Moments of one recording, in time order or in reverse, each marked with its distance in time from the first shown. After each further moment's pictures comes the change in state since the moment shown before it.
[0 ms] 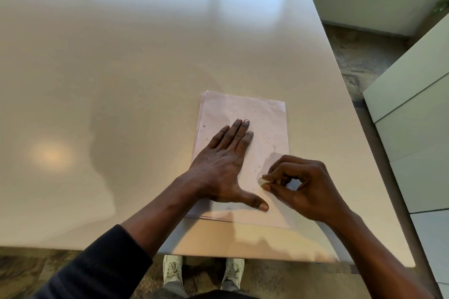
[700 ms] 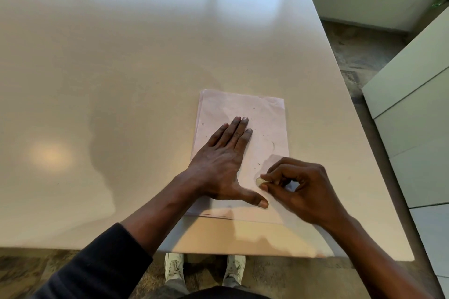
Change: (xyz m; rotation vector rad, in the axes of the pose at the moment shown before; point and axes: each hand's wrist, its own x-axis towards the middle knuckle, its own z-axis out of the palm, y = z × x) left_hand 0.001 -0.001 0.001 0.006 0.009 0.009; right_hand -0.007 -0.011 0.010 -0.027 0.071 0.041
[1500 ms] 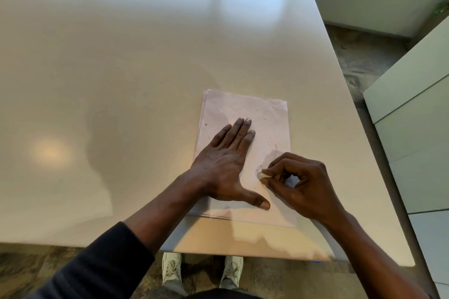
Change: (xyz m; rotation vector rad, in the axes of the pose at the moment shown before) left_hand 0.001 -0.002 0.003 -0.009 -0.003 -0.007; right_hand 0.010 0.004 0.001 -0.007 0.048 -0.002
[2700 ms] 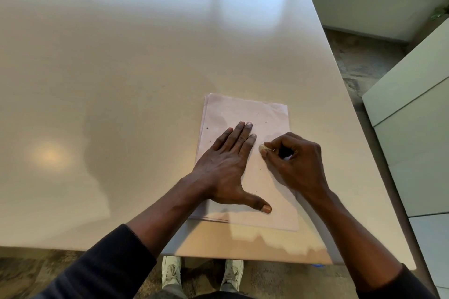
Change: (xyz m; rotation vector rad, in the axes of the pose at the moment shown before) left_hand 0.000 0.001 0.000 -0.009 0.031 -0.001; right_hand 0.045 0.008 0.011 -0.173 0.206 0.122
